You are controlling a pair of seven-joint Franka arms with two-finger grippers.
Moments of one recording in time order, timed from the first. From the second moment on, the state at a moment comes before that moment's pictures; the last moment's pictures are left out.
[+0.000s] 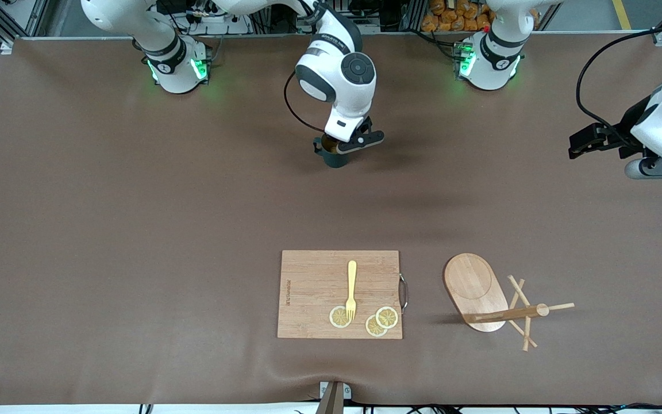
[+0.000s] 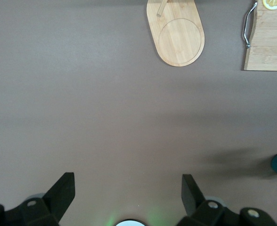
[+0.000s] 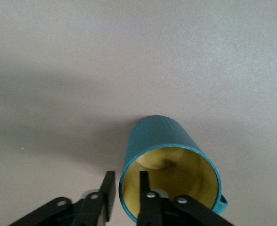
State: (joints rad) left arm 0.21 0.04 -0.29 -1.57 0.01 1.51 -0.08; right arm 0.96 0.56 0.09 -1.71 0.03 2.17 0.71
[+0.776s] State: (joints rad) left arm 0.21 0.04 -0.29 -1.56 0.01 1.51 -0.08; right arm 0.91 0.50 0.07 -1.62 0.03 2.16 0.71
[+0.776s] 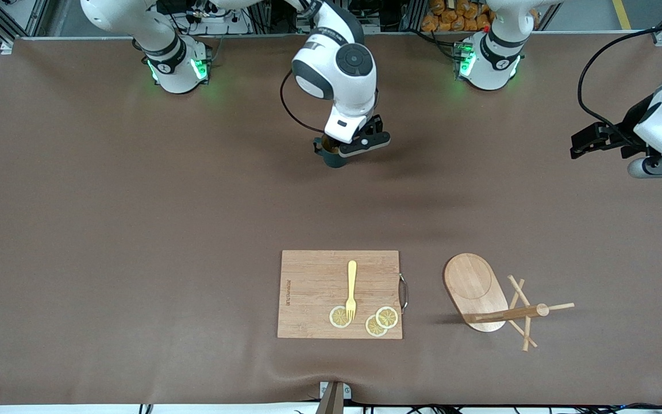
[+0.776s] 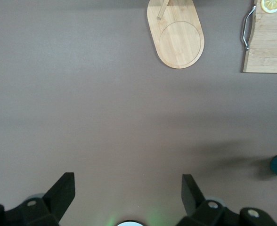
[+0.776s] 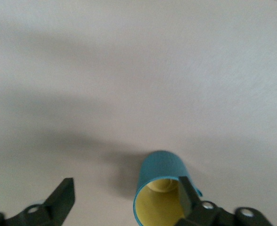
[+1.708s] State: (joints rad) left arm 0.21 0.03 -0.29 -1.56 0.01 1.49 -0.11; right arm 0.33 0.15 0.07 -1.48 0.03 1.59 0.43
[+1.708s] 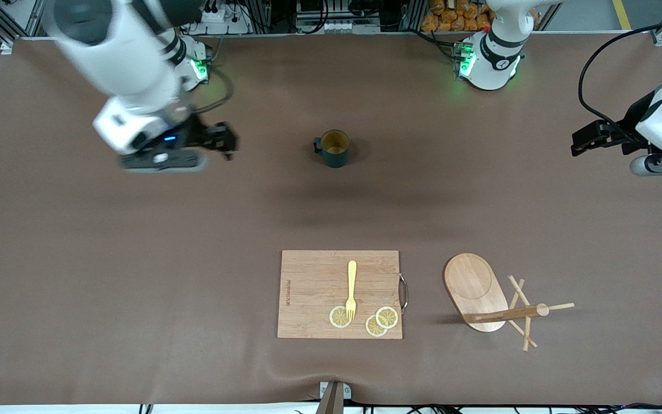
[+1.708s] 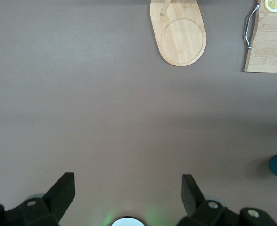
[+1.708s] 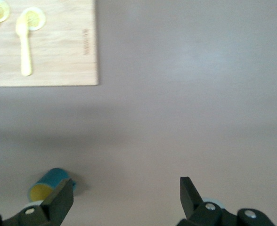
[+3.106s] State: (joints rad) left arm 0.18 0.01 -0.30 -1.56 -0.01 1.47 -0.25; right arm -0.12 0.15 0.08 -1.51 -0.06 1.82 0.07
